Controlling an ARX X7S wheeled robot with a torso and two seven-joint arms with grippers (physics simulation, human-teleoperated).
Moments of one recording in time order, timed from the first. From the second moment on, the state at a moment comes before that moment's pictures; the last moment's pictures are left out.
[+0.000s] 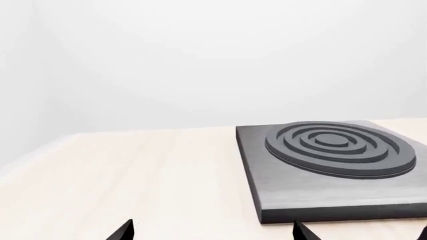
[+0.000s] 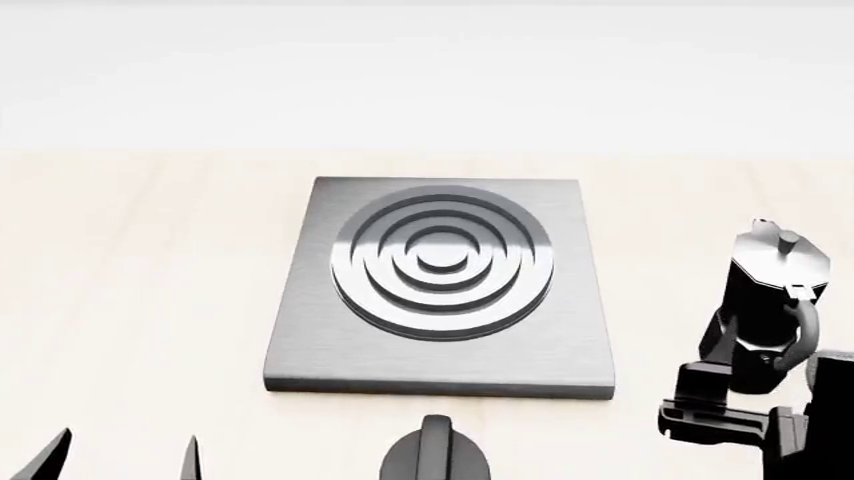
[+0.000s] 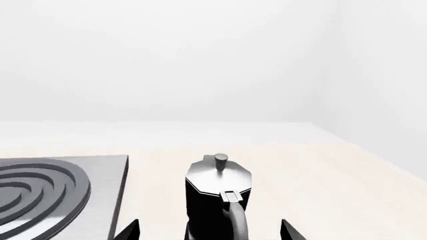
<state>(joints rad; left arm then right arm) 0.01 -0.17 0.16 0.12 -0.11 -0.01 -0.17 0.30 0.34 0.17 -0.17 0.20 0.50 0.06</state>
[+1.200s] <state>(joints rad) -0.01 -0.20 0.20 0.12 -0.13 -0.02 -0.21 0.47 0.39 0.21 0.15 0.33 0.51 -0.07</state>
